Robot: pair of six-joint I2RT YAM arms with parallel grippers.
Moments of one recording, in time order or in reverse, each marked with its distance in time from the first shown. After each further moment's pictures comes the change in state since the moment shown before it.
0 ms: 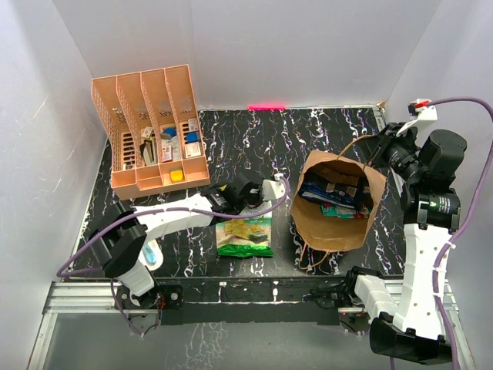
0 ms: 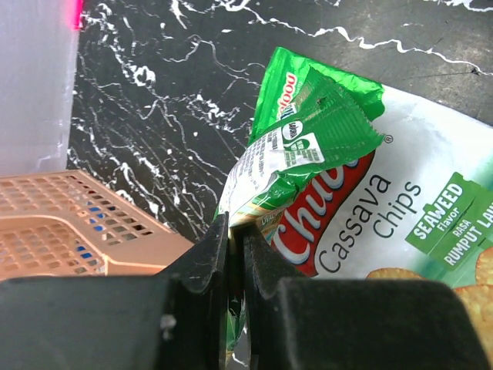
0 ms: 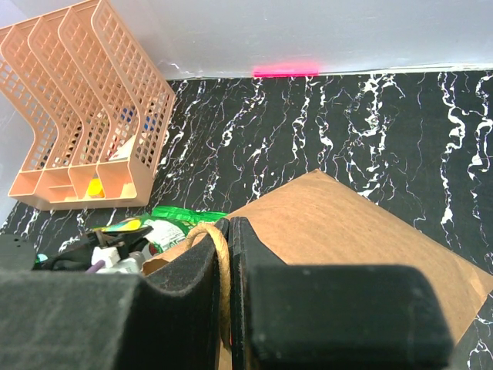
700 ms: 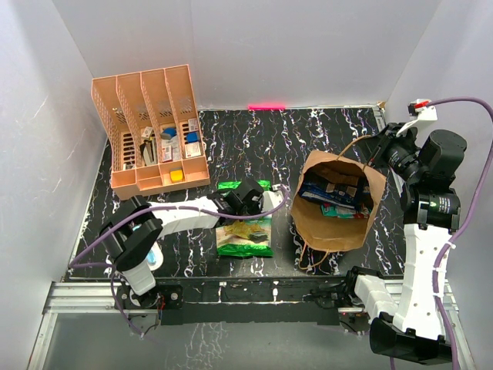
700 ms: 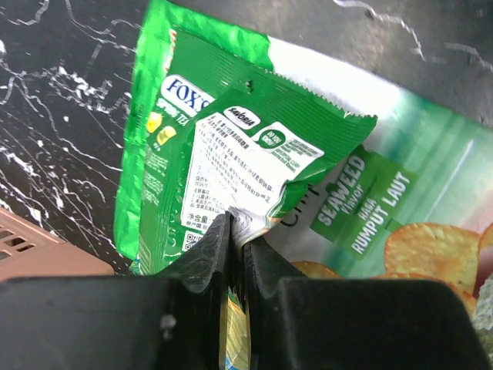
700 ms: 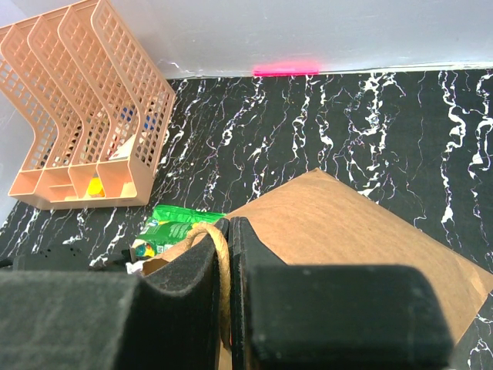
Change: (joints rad) left arm 0.008 0.100 -0.048 -0.025 0.159 -0.137; right arm 0.000 0.000 0.000 -0.004 0.000 0.000
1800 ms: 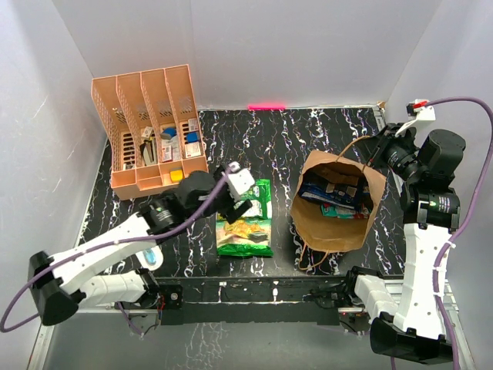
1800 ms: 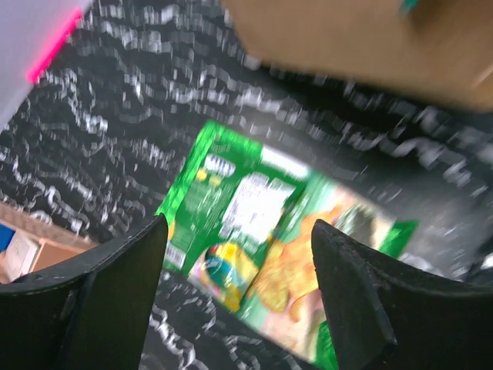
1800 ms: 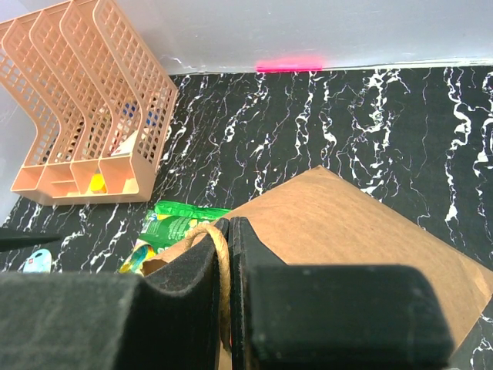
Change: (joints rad) left arm 0.002 -0.563 -0.081 -0.132 0.160 -0.177; right arm 0.006 0.003 0.000 -0.008 -0.005 -0.003
